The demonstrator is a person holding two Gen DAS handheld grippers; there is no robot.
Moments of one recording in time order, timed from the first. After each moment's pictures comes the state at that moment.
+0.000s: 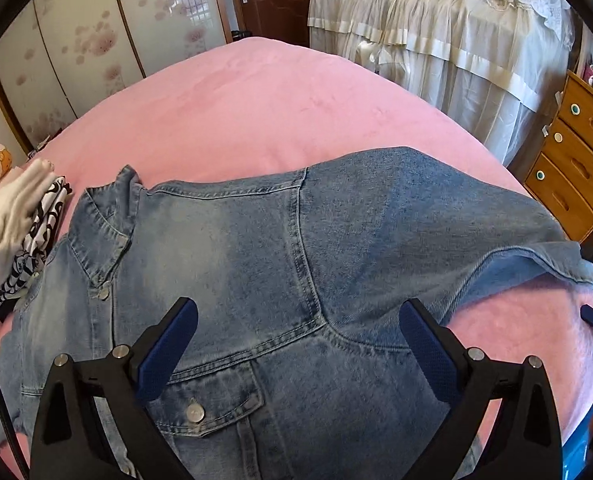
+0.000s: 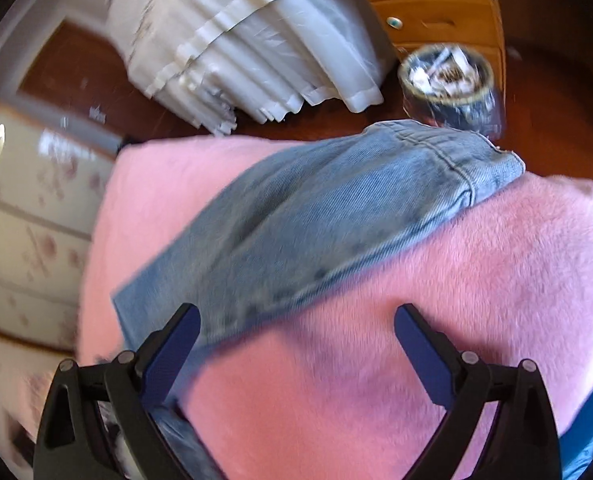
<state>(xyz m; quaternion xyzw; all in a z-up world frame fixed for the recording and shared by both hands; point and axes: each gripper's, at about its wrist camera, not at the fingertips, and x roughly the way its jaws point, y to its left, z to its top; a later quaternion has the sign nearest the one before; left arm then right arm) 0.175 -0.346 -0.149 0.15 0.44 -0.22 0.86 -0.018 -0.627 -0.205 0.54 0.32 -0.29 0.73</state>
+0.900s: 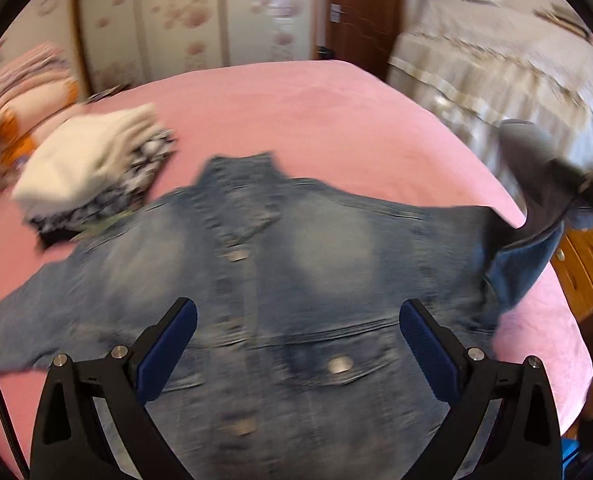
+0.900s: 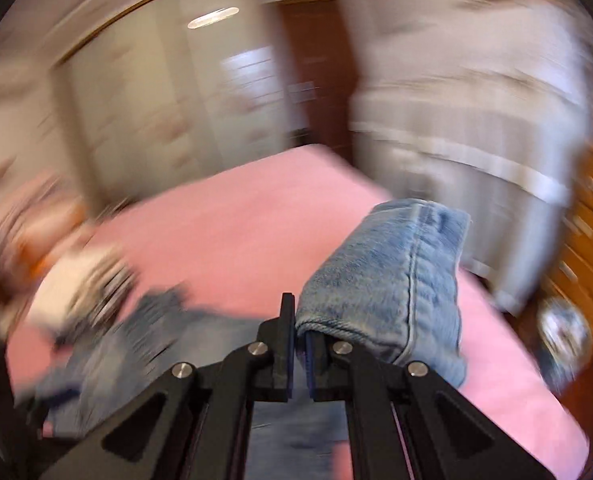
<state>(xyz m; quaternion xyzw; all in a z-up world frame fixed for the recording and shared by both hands) 0.167 -0.159 -0.088 0.03 0.42 -0.11 0.90 0.129 -0.413 -0.027 0.12 0.28 -0.05 0.95</state>
